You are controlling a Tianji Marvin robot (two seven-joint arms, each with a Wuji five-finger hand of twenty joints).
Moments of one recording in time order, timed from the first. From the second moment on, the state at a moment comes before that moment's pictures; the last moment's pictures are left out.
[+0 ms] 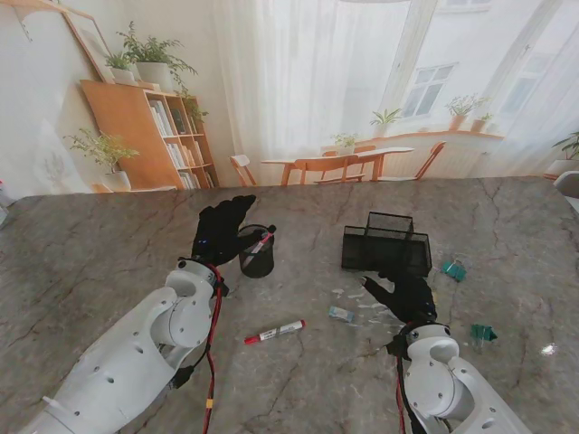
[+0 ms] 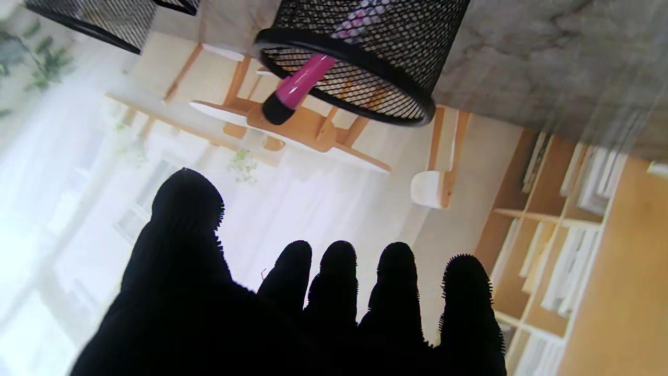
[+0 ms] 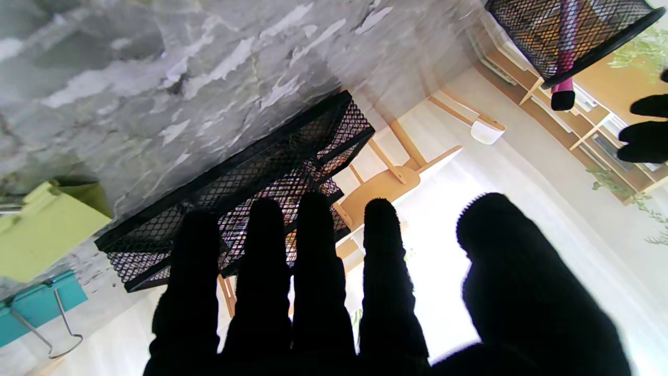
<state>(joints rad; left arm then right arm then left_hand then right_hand) 1.30 -1.18 -0.95 -1.39 0.74 0.09 0.32 -1.71 -1.17 1.28 -1.54 -0.59 0.06 -0.37 0.84 -0.10 -0.01 0.00 0.29 0.20 0.07 0.45 0.31 0.15 0.08 0.35 0.24 0.17 0.15 0.38 -0.07 0.26 0.51 0.59 0.56 -0.27 0.41 -0.06 0.52 -0.03 0.33 0.75 0.76 0.11 0.26 0.57 0.59 0.09 0.35 0.45 0.17 0.24 1.07 0.47</state>
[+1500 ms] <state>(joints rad) 1.35 -1.01 -0.65 -1.60 1.22 0.11 -0.14 -1.73 -1.19 1.28 -1.56 -0.53 0.00 -0.43 0.86 -0.04 -0.02 0.00 0.42 0.32 0.23 0.75 0.38 0.24 0.46 0.80 0.24 0.28 0.47 0.65 -0.06 0.21 0.92 0.64 0.56 -0.27 0.41 -0.06 0.52 -0.03 0.33 0.75 0.76 0.11 0.26 0.57 0.59 0.09 0.35 0.45 0.17 0.24 1.07 0.47</state>
